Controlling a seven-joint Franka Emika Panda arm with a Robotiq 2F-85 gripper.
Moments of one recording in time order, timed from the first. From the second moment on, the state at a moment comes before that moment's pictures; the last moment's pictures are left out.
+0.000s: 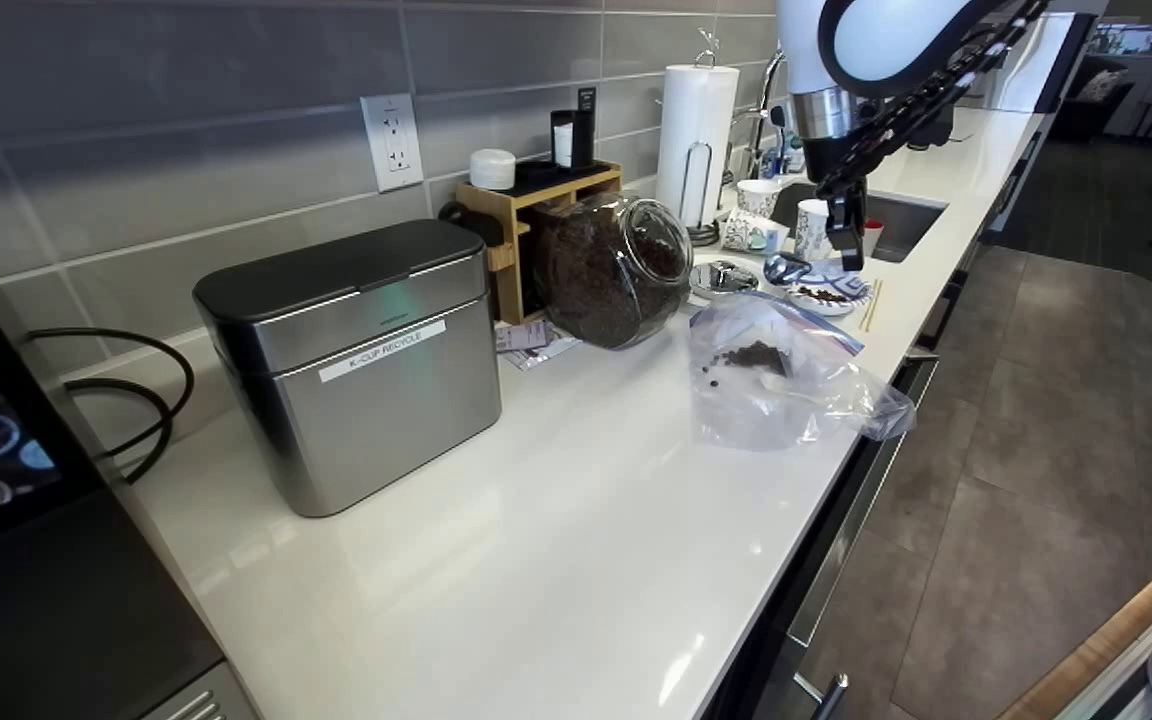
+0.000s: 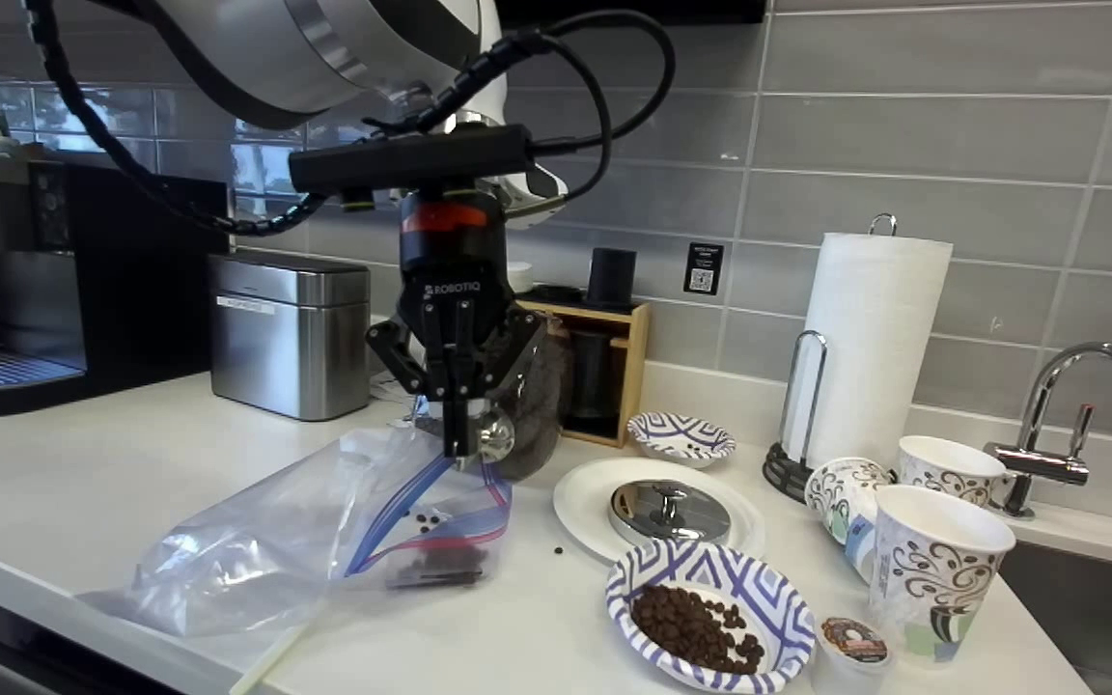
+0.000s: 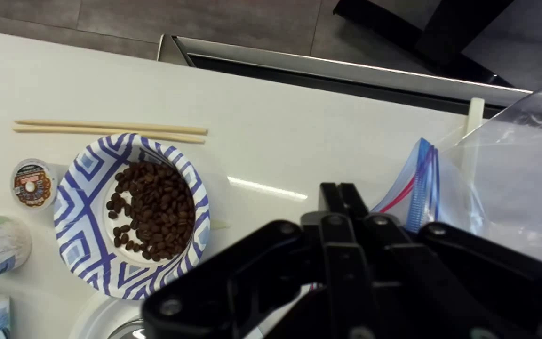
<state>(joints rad) 0.06 -0.04 0.08 -2.23 -0.38 1.97 -0.26</state>
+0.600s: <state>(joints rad) 0.08 -0.07 0.10 -2.27 -0.47 2.00 -0.19</state>
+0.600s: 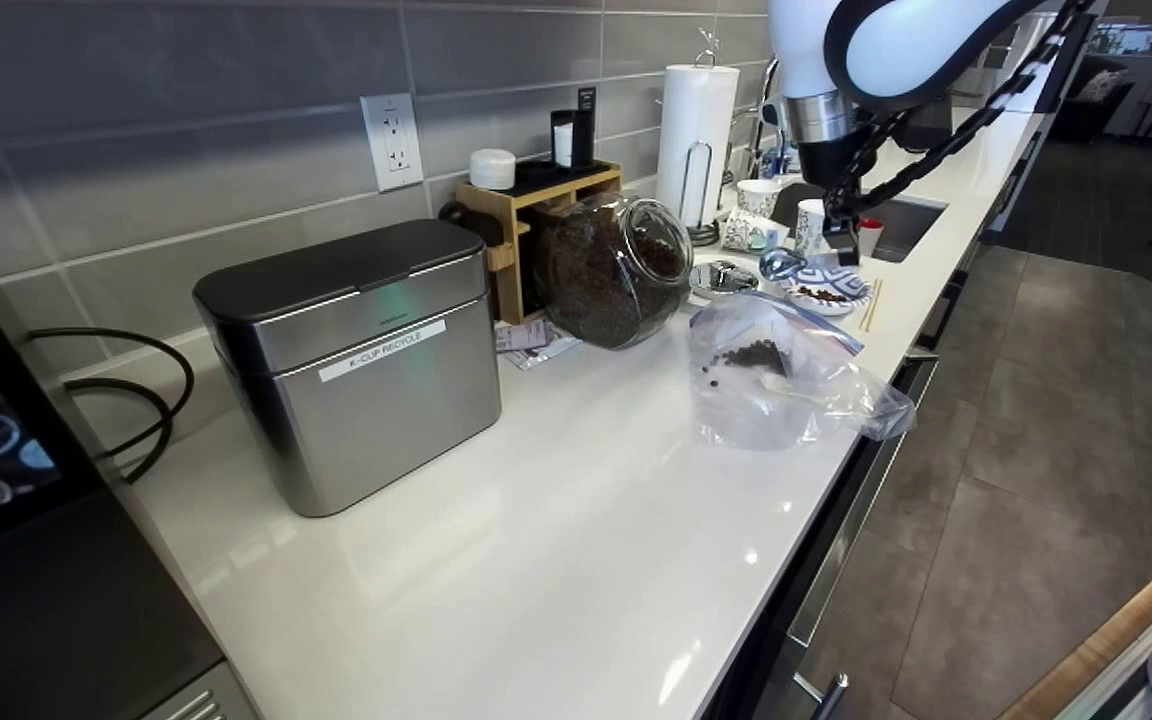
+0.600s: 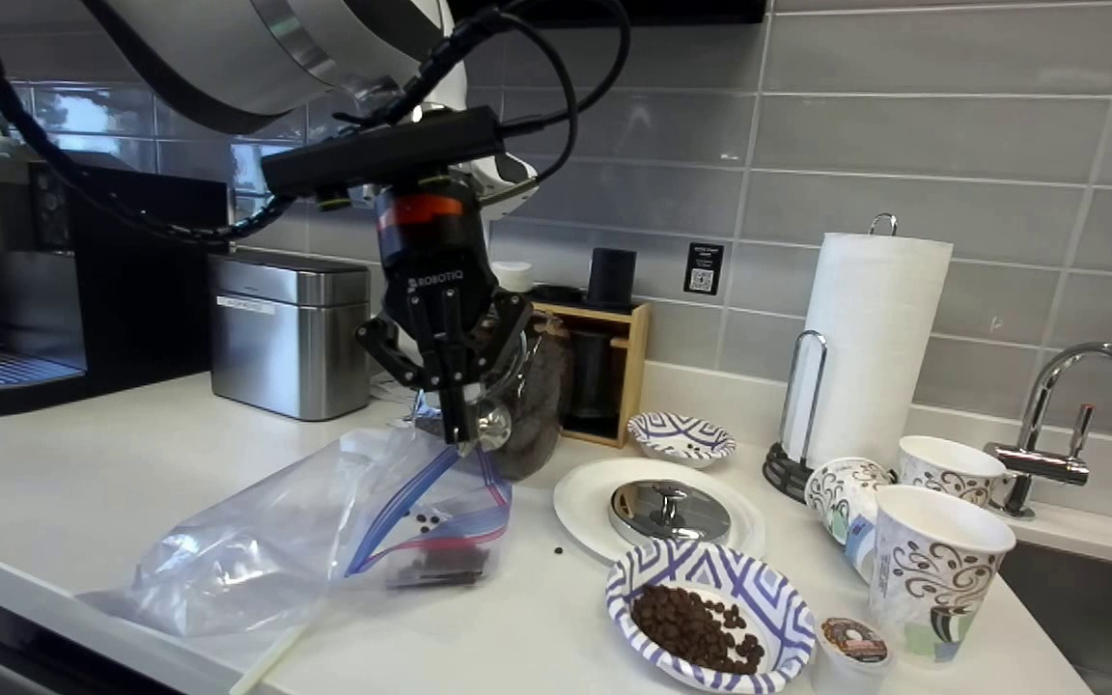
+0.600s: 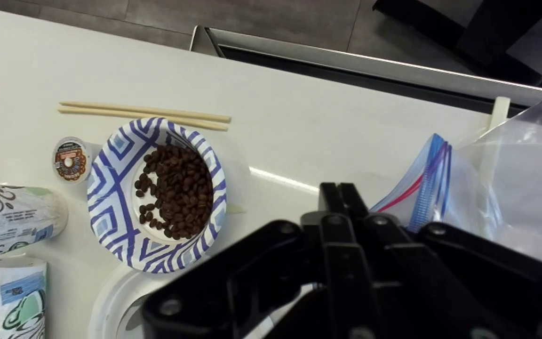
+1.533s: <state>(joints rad) 0.08 -0.08 0.08 -2.28 -0.46 2.01 -0.24</state>
